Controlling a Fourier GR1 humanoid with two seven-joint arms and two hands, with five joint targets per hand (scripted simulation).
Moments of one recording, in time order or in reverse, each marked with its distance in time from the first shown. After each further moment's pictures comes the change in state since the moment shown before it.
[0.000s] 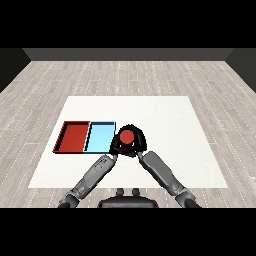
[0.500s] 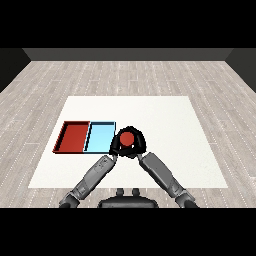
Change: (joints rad) left arm 0.010 -0.007 0.007 0.010 -0.029 0.013 -0.007; right arm 0.025 0.008 0.006 -0.006 0.011 0.020 -0.035
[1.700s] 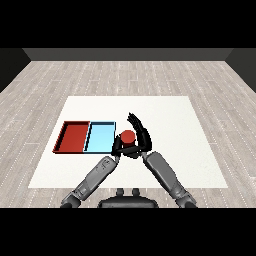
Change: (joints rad) left arm -0.002 -0.023 -0.021 -0.023 -0.008 0.034 0.010; right arm 0.029 -0.002 -0.089 -0.113 0.103 0.083 0.069
